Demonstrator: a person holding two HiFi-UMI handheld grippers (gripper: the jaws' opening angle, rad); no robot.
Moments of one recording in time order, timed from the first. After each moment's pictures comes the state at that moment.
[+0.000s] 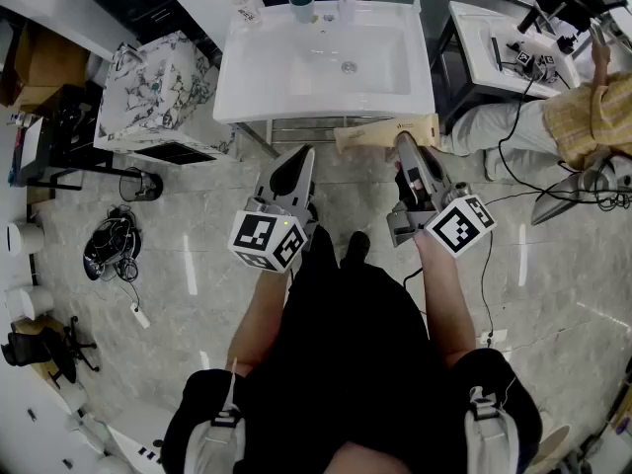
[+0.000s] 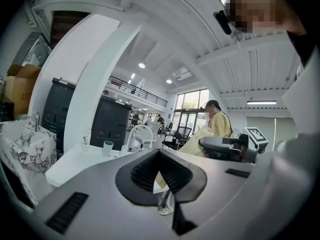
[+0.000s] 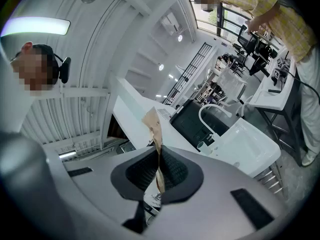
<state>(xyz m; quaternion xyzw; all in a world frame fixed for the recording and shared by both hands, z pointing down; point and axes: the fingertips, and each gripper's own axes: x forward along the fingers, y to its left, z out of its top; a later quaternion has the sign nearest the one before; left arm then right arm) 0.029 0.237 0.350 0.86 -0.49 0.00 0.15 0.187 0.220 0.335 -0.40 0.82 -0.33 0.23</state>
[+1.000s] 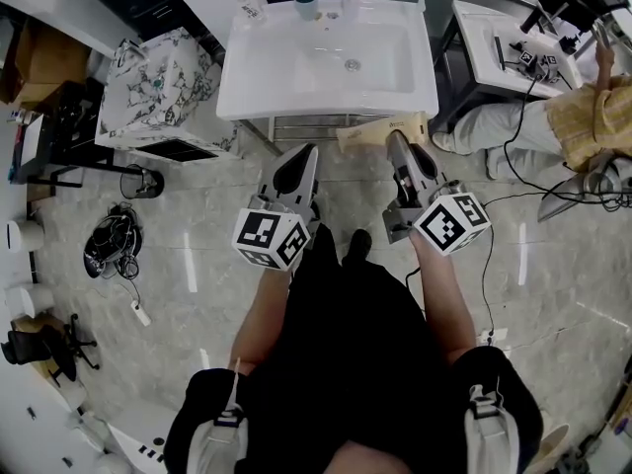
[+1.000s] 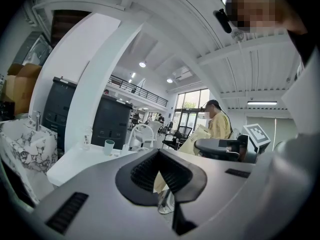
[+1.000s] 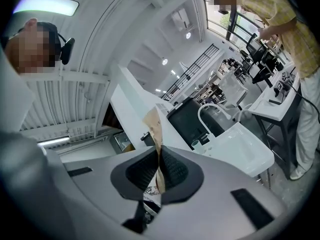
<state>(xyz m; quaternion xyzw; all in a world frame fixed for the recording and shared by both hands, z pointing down) 0.026 0.235 0.354 0.86 -0.49 0.00 0.15 0.168 0.216 0.347 -0.43 0.83 -0.30 0.17</state>
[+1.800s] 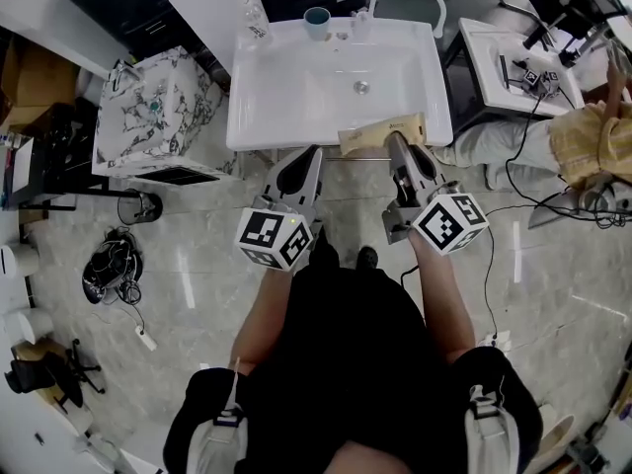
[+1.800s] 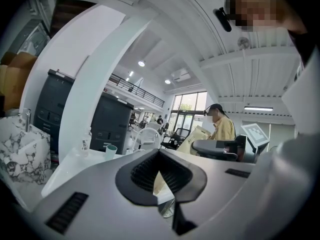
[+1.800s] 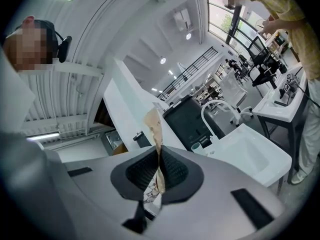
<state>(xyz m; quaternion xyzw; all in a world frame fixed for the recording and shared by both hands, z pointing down) -0.037 0.145 0.353 0.87 -0.46 -0.02 0.16 0.099 0.130 0.344 -0.47 0.82 -0.29 0.15</state>
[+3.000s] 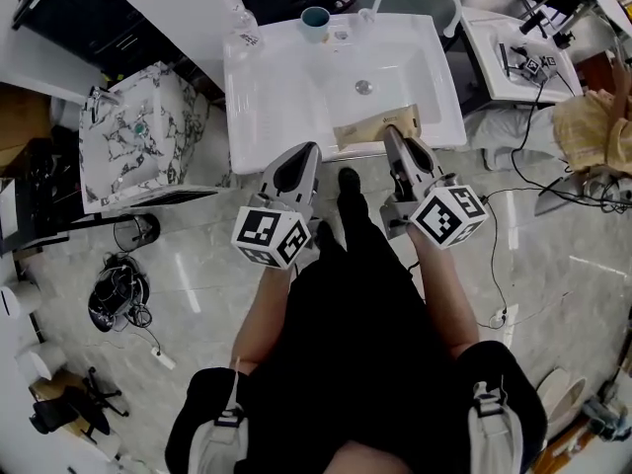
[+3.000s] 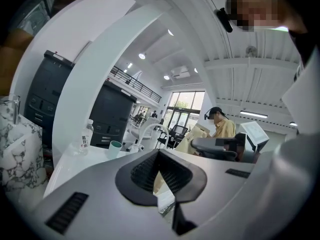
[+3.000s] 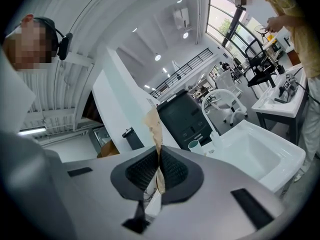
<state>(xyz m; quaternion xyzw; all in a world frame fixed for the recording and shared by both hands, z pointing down) -0.088 0.060 0.387 0.89 -0.41 -0.01 0.20 0.044 0.056 0.369 -0.51 0.80 -0.30 0.13</state>
